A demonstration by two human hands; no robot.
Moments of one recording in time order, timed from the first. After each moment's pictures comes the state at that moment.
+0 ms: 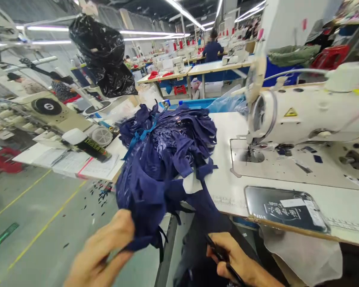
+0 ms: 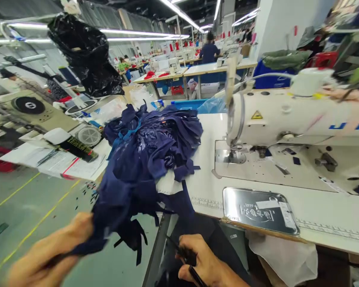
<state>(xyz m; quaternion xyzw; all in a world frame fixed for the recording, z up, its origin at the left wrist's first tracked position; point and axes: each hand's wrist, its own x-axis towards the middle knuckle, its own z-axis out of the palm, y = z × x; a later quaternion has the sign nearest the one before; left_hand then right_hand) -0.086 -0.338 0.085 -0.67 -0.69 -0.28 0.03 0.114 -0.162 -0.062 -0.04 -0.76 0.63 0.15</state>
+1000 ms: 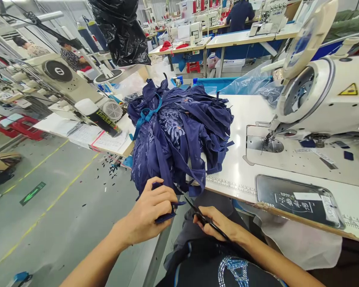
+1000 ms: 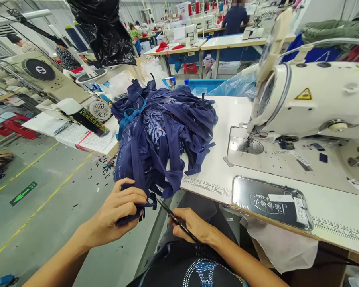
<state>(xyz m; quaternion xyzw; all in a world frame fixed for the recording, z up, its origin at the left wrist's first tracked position) -0.071 -0.307 0.056 -0.71 -0.68 -0.20 -0.03 0.080 -0.163 -0.081 0.05 -0.72 0.69 0.03</state>
